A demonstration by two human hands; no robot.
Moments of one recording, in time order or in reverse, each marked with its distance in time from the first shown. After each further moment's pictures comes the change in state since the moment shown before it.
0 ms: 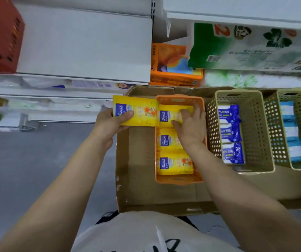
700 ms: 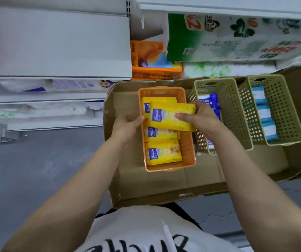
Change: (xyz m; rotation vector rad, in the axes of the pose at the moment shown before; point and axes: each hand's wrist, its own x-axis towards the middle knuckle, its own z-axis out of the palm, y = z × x) left_hand -0.018 -0.045 0.063 0.170 -0.075 -0.055; right_hand -0.020 0.056 -0.085 0.849 -0.359 0.295
